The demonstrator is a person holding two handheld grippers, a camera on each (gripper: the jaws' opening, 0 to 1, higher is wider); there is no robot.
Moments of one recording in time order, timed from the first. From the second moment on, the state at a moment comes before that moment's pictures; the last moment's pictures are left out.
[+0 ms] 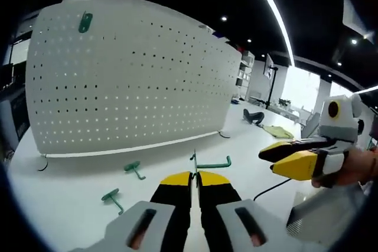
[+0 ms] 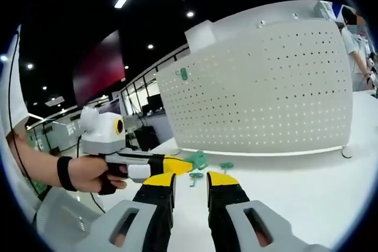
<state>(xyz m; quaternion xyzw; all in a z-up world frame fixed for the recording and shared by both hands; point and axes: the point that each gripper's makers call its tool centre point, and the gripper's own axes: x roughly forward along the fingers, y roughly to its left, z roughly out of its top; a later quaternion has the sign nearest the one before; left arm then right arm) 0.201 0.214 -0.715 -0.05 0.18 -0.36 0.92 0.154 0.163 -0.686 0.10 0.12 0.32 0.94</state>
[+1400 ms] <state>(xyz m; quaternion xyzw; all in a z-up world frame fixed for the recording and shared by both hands) 0.156 0.189 -0.684 -0.02 0.08 -0.42 0.90 0.151 0.174 -0.685 0.26 0.15 0.33 0.89</state>
